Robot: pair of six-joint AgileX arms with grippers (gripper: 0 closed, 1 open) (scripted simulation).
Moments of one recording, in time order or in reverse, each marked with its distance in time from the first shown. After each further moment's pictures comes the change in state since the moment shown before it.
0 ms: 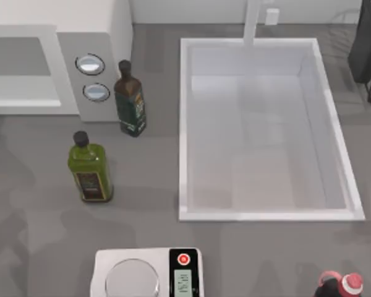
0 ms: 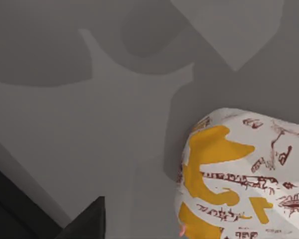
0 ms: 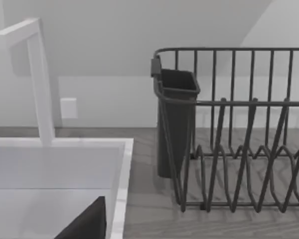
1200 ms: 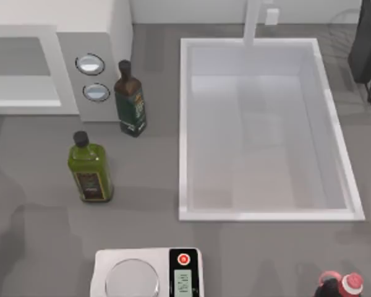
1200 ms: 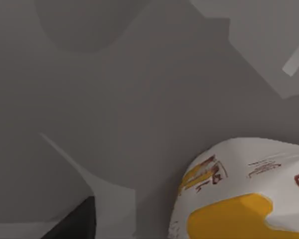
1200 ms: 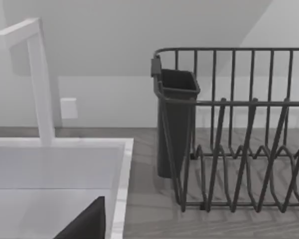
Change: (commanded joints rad) left arm 0.040 0.285 -0.117 0.256 -0.001 0.080; right arm 0.000 0.000 0.000 0.000 0.000 0.000
